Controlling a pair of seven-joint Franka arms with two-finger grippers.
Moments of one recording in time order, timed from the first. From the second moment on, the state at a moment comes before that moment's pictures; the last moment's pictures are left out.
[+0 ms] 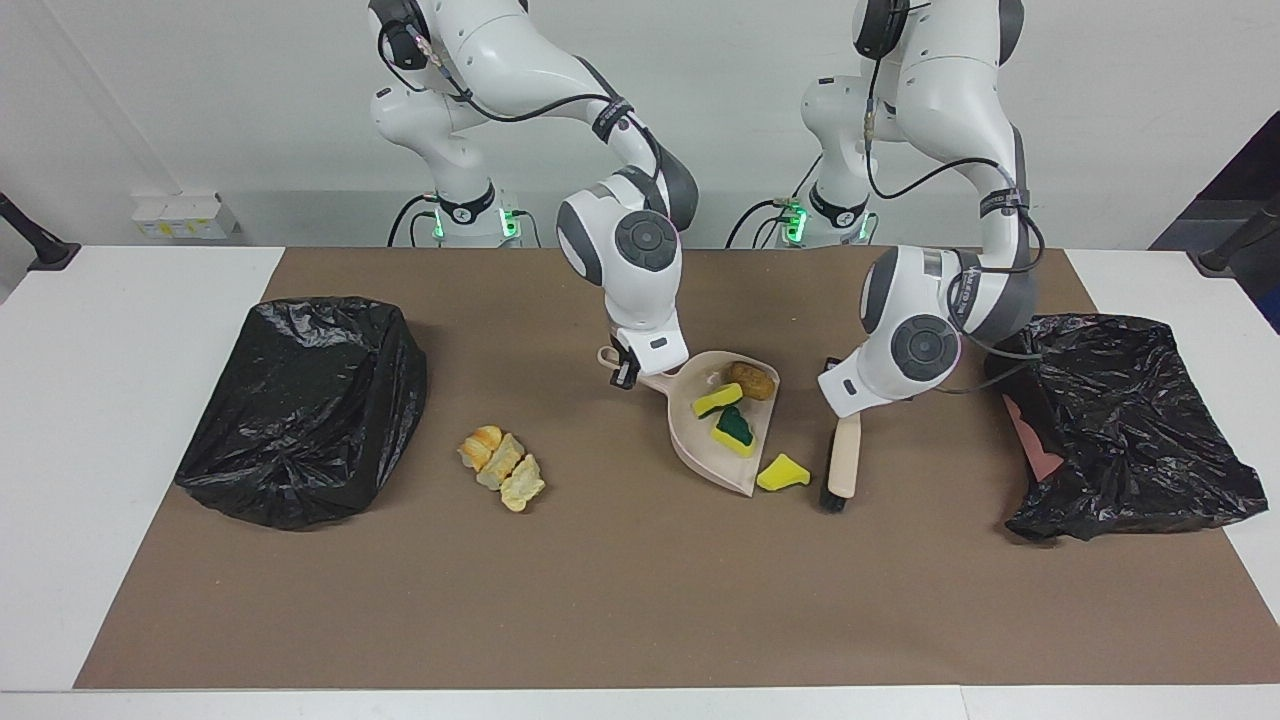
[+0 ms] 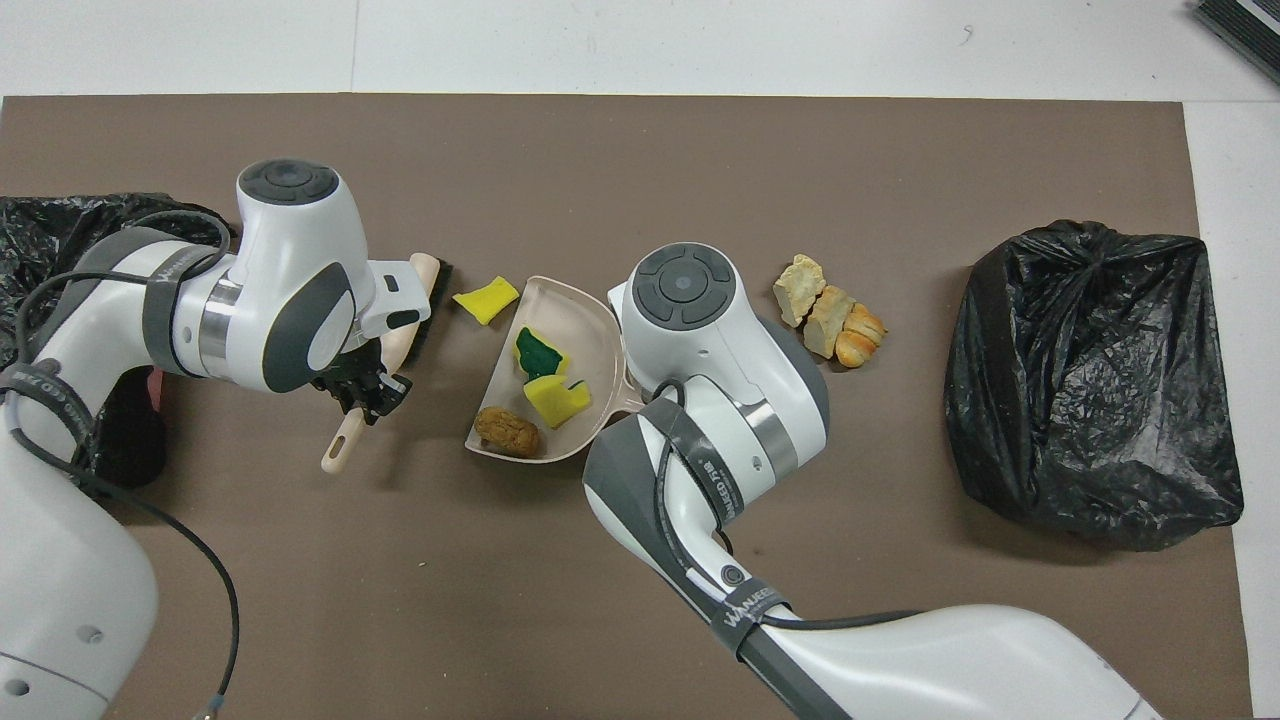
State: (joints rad) left arm -0.23 0.40 -0.08 -1.73 0.08 1.65 0.14; right arm 0.49 0.43 0.10 -1.62 0.02 1.89 -0.61
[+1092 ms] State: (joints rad) left arm -0.29 0.25 -0.06 -1.78 -0.01 1.55 0.02; right arm 0.49 0.43 0.10 -1.62 0.02 1.89 -0.60
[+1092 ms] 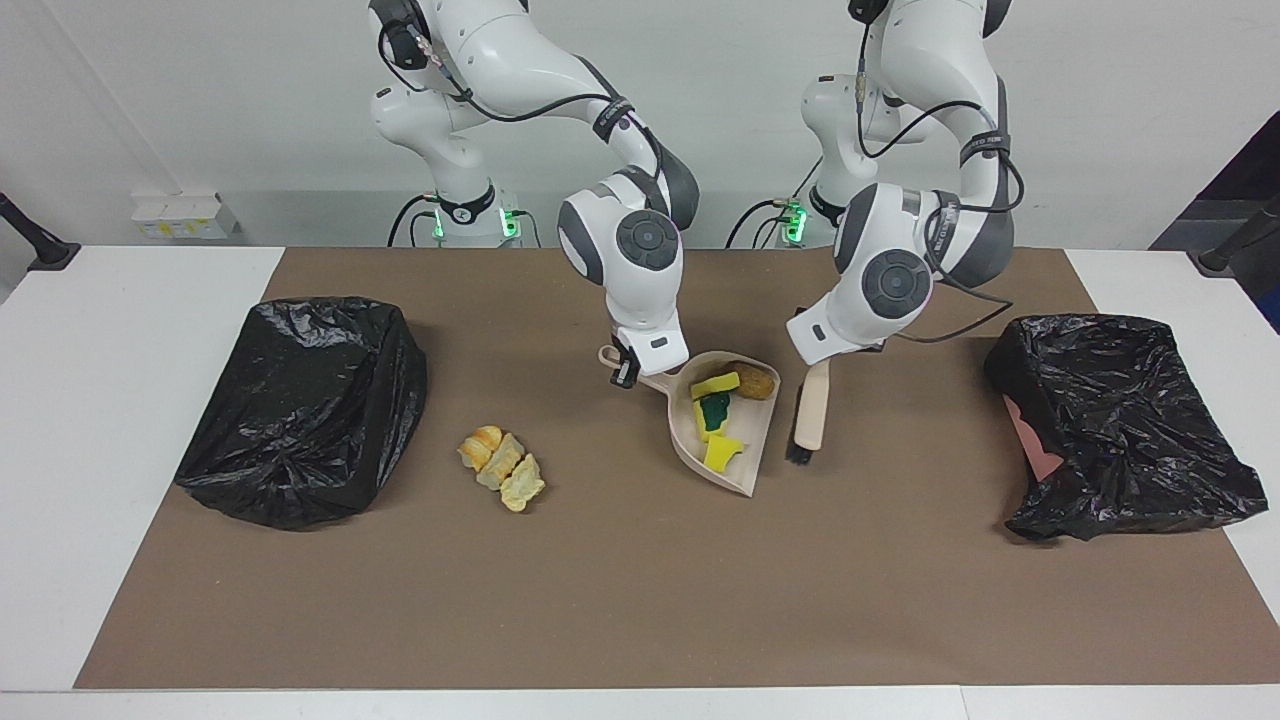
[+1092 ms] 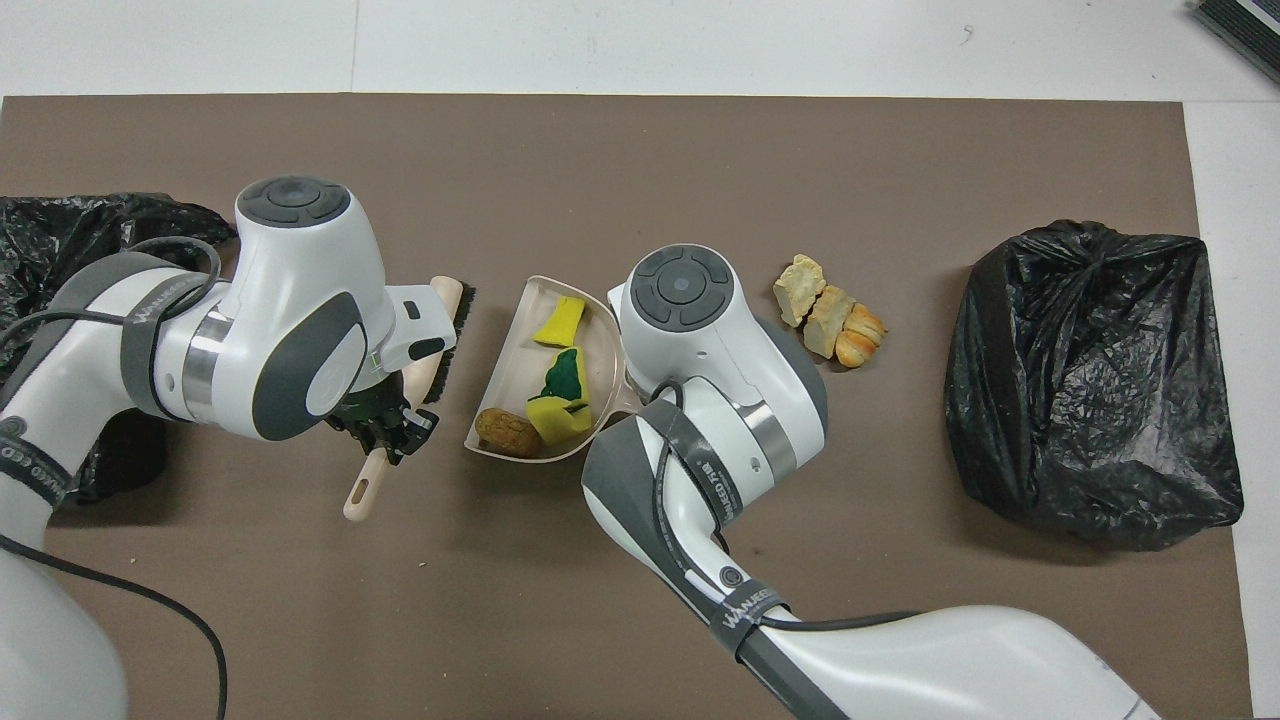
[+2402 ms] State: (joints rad) left arm -0.57 0.03 -0.09 -2.15 -0.34 1.73 -0.47; right arm -0.17 -0.01 0.08 -1.62 -0.08 1.44 -1.13
